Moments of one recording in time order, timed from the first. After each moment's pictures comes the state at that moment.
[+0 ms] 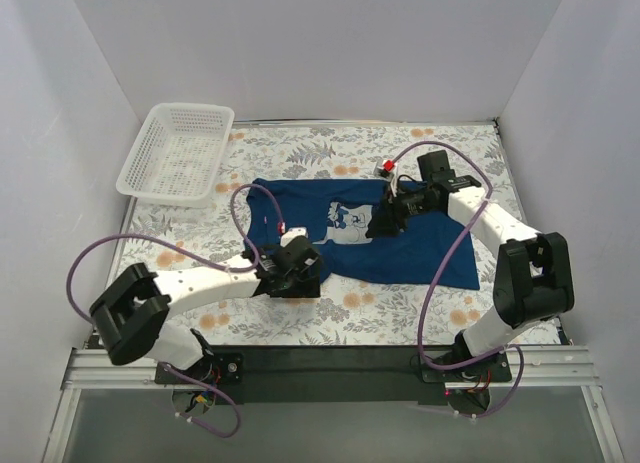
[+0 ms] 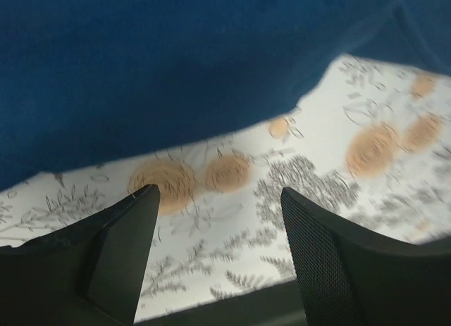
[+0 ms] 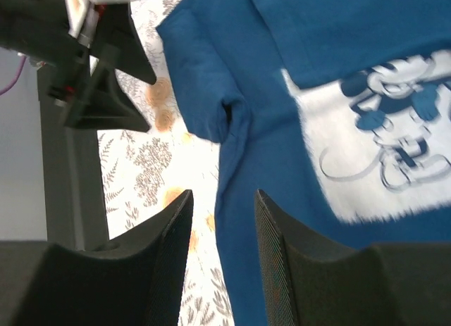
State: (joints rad) left arm -0.93 1.37 0.75 -0.45 -0.15 -0.86; right arm 0.30 1.60 1.13 -0.58 -1.05 -0.49
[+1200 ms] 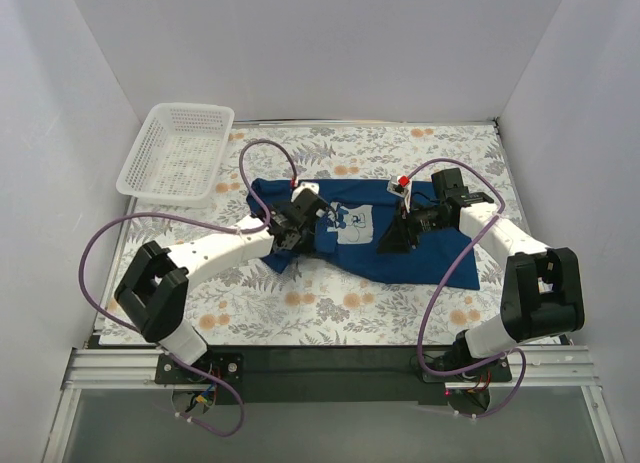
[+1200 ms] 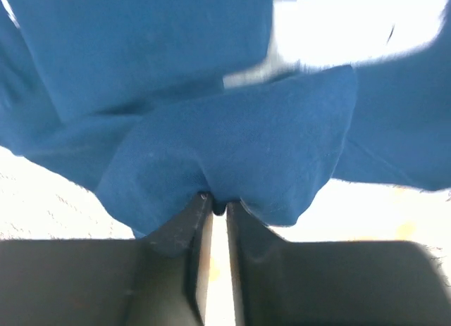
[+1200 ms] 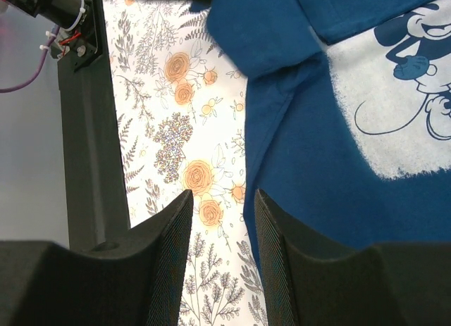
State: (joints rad) left arm -0.84 1.59 1.12 -0.58 -0.32 -0.59; right arm 0.20 1.49 0.96 -0.62 -1.12 -0.56
